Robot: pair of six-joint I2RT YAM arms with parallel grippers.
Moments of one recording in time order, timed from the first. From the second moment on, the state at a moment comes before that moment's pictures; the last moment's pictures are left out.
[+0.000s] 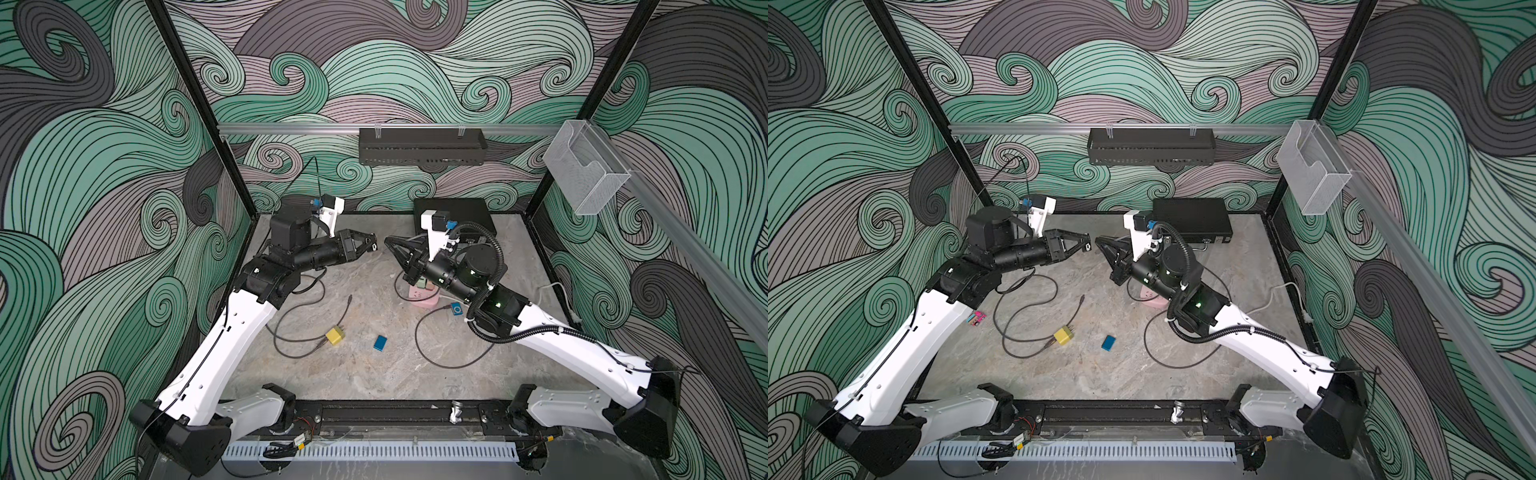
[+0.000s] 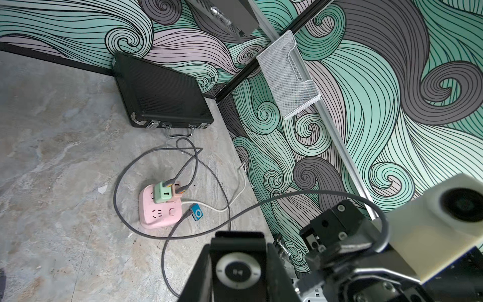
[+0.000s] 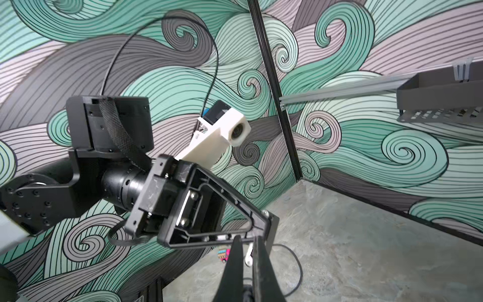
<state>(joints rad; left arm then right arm) -0.40 1.16 1.34 -0.52 0.54 -0.67 0.87 1.24 1.08 0.32 -0.12 0.33</state>
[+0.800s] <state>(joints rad) -0.46 1.11 1.28 -0.33 0.41 -0.83 0.95 1.32 1.05 0.60 0.04 0.21</state>
